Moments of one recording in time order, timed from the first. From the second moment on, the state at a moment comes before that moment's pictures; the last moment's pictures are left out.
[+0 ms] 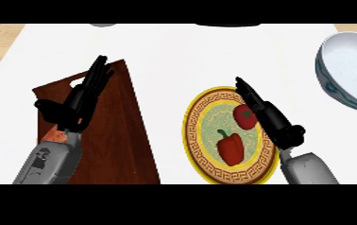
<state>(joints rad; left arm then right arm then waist) -0.25 0.28 -0.15 -1.39 0.25 0.08 -0.07 -0.19 -0.28 0.28 -1.39 -0.13 0.12 -0.15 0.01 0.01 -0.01</state>
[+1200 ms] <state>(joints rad) -0.17 0.22 -0.19 -1.51 0.12 0.22 0.05 0.26 -0.19 0.53 -2.08 0.55 -0.47 0.06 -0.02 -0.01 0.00</state>
